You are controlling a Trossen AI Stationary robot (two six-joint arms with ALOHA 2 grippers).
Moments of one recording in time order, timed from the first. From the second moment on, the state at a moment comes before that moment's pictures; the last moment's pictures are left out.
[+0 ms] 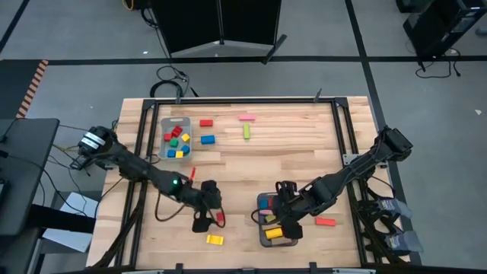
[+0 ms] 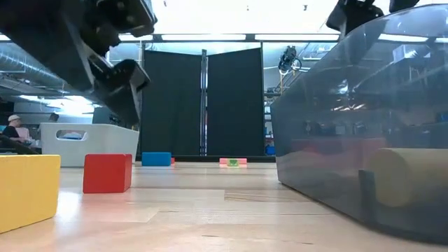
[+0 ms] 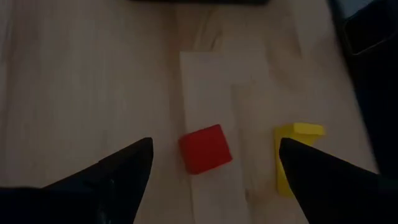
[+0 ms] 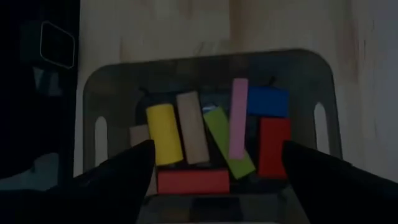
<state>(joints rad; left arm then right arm) -0.45 1.52 0.83 -0.18 -0.04 -0.40 0.53 1.64 1.29 -0.78 0.11 0.56</state>
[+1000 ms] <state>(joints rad) -0.45 1.77 1.05 -0.63 -0.18 -0.48 0.49 1.64 1.29 -0.74 0.14 0.49</state>
